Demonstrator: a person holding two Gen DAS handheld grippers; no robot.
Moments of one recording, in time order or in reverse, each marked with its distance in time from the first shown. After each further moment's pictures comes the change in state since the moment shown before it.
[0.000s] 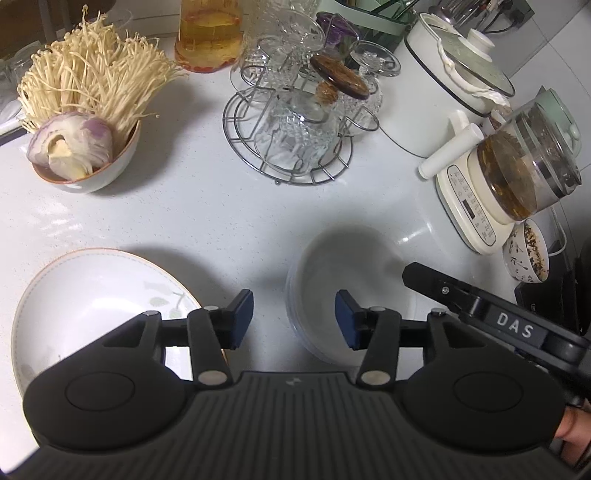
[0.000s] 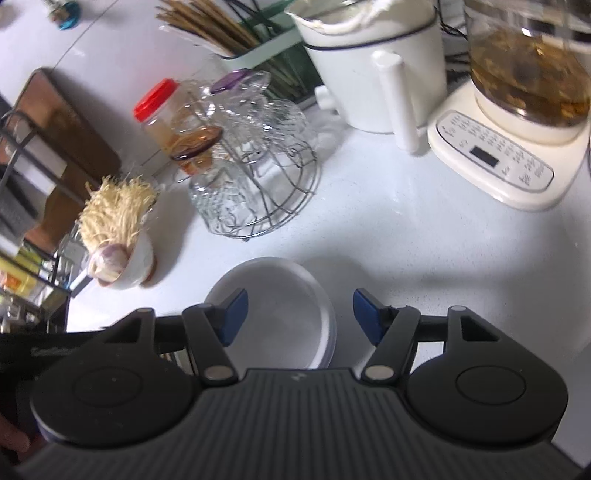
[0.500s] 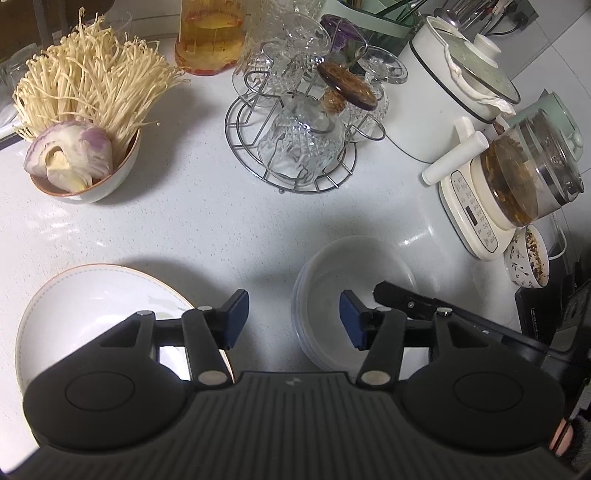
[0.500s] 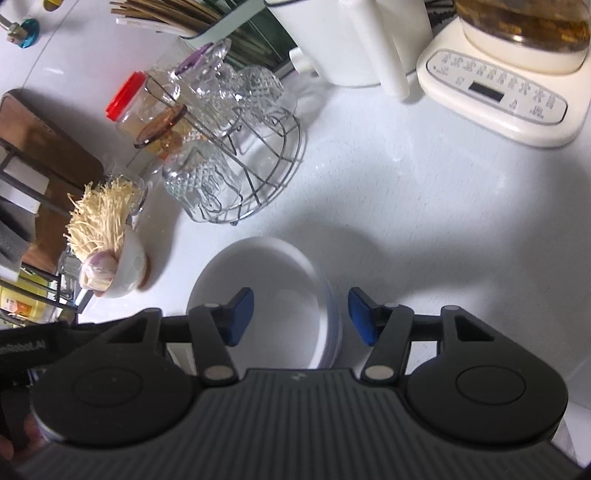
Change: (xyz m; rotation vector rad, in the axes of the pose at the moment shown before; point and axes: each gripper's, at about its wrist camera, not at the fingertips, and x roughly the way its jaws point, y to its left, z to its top) left arm 0.003 0.005 0.011 -0.005 0.010 -0.007; right arm 0.034 -0.015 -0.009 0.127 0.074 0.036
